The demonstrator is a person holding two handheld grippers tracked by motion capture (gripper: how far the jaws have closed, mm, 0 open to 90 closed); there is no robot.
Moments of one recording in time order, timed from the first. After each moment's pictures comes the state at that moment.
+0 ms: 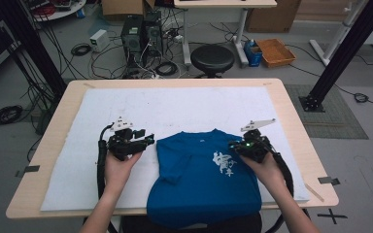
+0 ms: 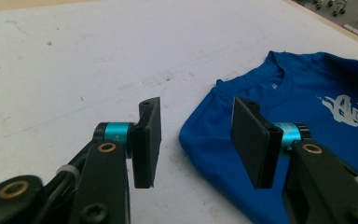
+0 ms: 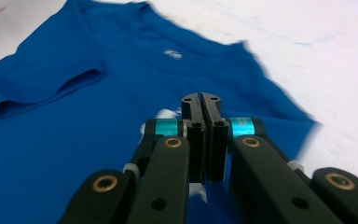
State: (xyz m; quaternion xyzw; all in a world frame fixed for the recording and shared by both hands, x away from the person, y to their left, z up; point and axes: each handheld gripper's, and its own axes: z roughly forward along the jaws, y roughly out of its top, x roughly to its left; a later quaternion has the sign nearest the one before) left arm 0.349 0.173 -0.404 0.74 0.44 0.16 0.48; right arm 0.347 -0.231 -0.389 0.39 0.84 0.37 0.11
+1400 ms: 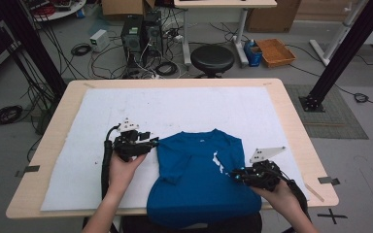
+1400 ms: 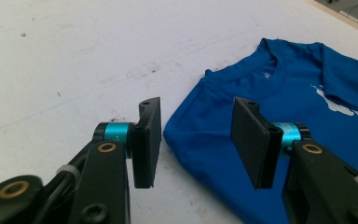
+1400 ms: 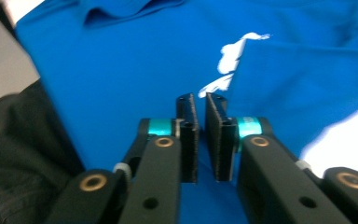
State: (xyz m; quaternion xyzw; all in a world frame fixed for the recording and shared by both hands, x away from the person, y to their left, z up) left arm 0.351 0.162 -0.409 0.76 0.43 0.15 0.47; right arm 0.282 -0.258 -0.414 0.31 0.87 0.38 0.05
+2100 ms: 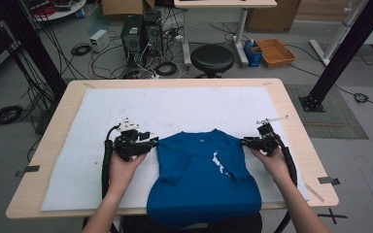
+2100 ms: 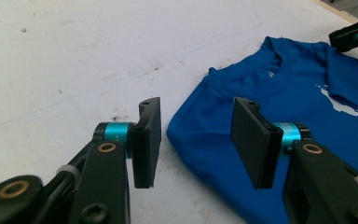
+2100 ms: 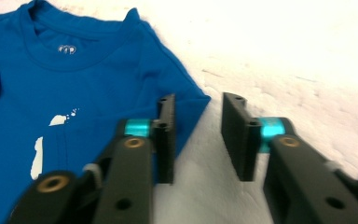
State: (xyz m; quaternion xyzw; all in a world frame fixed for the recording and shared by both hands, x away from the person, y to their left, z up) left arm 0.354 0.162 -0.411 0.76 0.43 0.15 0.47; right arm 0.398 -0.292 -0.436 0.50 0.78 0.36 0.06
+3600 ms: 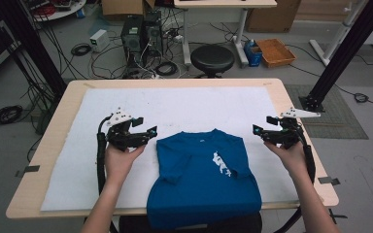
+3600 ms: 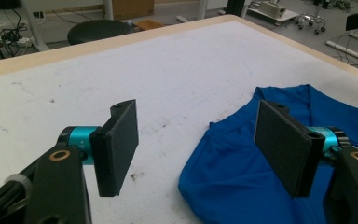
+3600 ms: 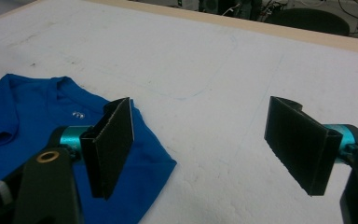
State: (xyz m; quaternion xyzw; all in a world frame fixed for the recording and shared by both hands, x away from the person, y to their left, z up) left arm 0.359 0.174 -0.381 0.73 0.39 0.20 0.52; right arm 0.381 -0.332 -0.384 0.42 0.75 0.47 0.20
